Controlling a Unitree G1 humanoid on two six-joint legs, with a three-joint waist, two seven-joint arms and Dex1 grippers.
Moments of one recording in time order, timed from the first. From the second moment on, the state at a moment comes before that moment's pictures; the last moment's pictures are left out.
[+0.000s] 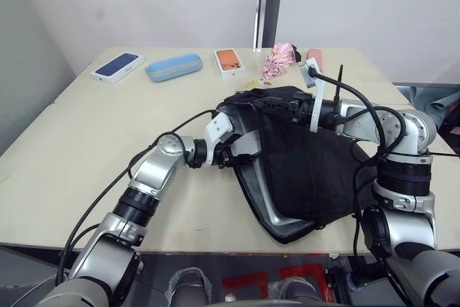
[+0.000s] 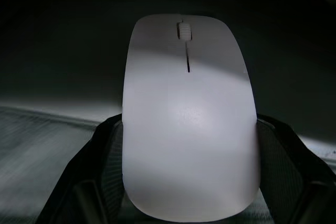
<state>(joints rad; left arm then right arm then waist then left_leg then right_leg) -0.60 0.38 -0.25 0.18 -0.23 0.39 -0.96 -0.82 -0.35 -0.27 -0.17 0.90 1.40 0.51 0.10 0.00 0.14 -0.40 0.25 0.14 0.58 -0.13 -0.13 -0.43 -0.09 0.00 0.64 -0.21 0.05</state>
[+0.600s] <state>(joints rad) -0.66 0.29 -0.26 0.30 -0.18 0.33 -0.96 -0.82 -0.37 -0.27 -0.17 0.93 1.39 0.48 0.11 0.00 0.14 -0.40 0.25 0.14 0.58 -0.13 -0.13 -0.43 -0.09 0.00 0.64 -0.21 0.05</state>
